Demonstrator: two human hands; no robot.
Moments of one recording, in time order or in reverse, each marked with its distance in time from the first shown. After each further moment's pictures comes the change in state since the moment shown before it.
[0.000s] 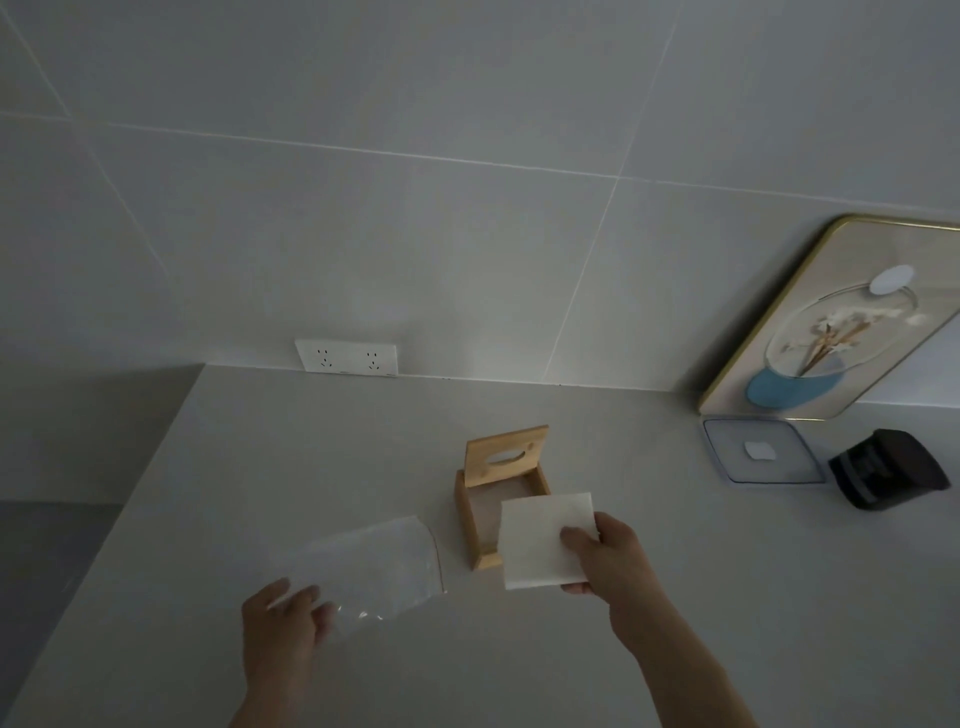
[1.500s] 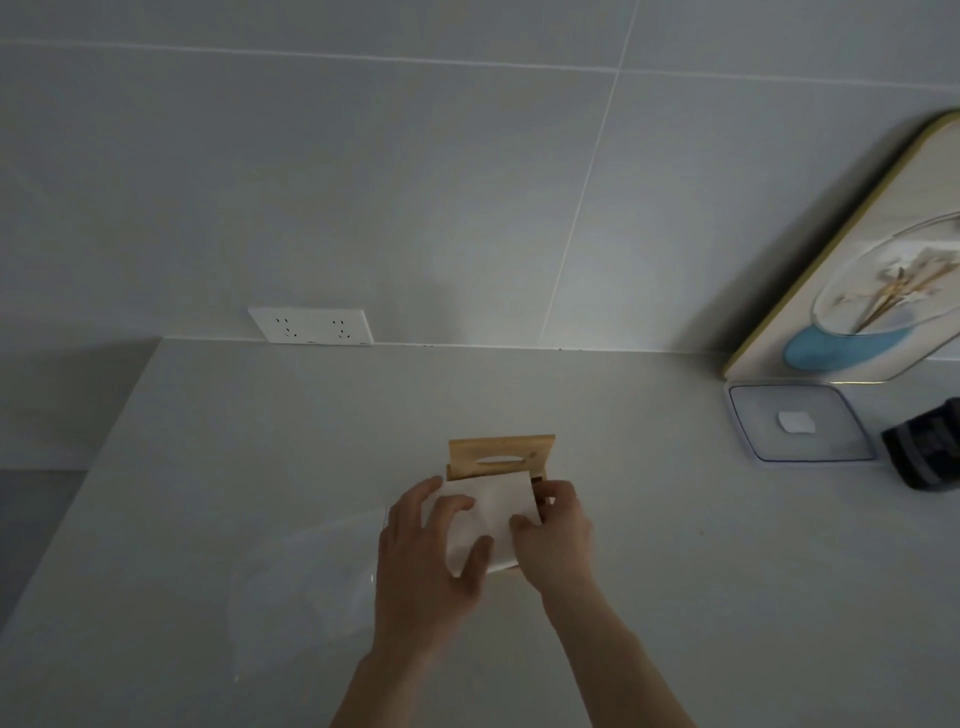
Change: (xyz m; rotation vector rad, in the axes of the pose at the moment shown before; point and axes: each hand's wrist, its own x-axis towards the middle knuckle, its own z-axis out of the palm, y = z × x) left_hand -0.060 0.027 0.148 0.636 -0.192 0.950; right_hand 0.054 0.006 0.042 -0.201 0.099 -0.024
